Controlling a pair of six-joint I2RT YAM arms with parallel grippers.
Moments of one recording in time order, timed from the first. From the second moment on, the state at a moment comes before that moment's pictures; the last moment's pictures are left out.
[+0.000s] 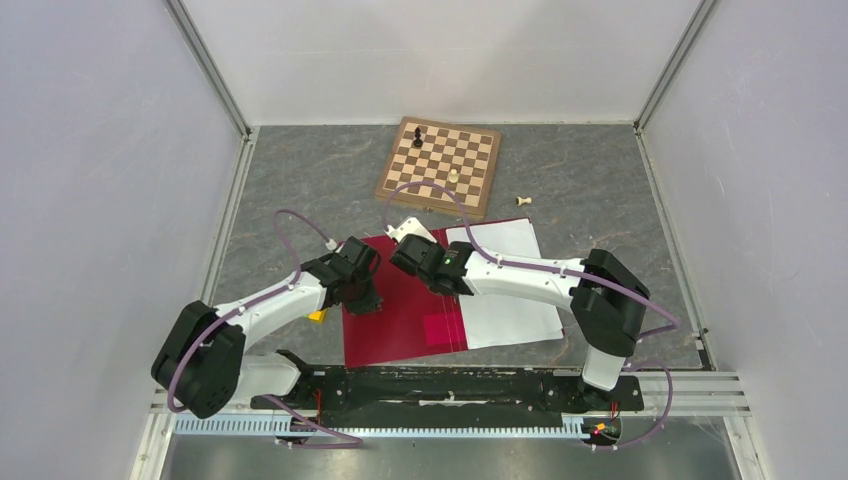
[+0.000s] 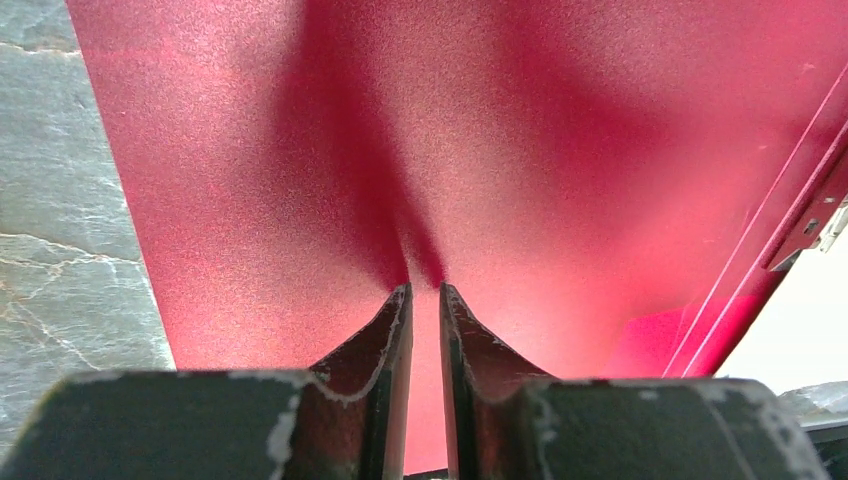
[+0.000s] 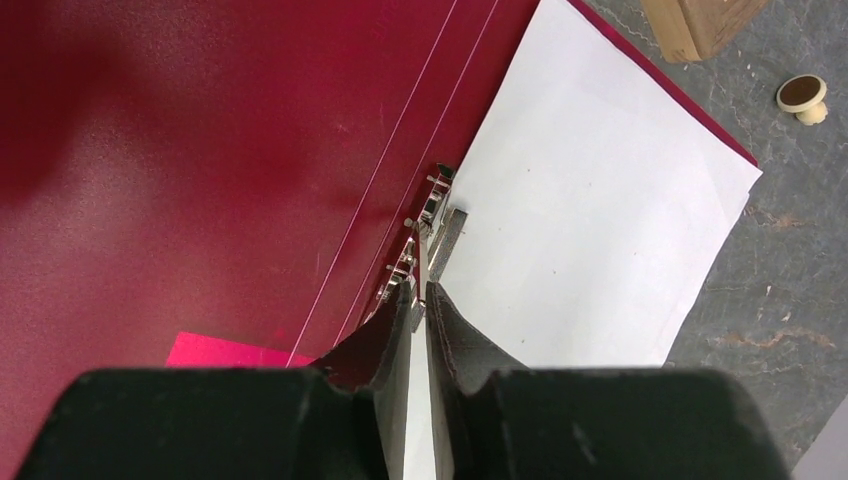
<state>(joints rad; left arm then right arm) -0.58 1.26 0.60 -0.50 -0.04 -0.87 1.08 1.78 1.30 -0.62 0.55 0.22</state>
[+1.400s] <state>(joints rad) -0.58 1.24 0.54 -0.44 -0.06 -0.98 1.03 1.61 0.93 -0.36 0.42 0.34</state>
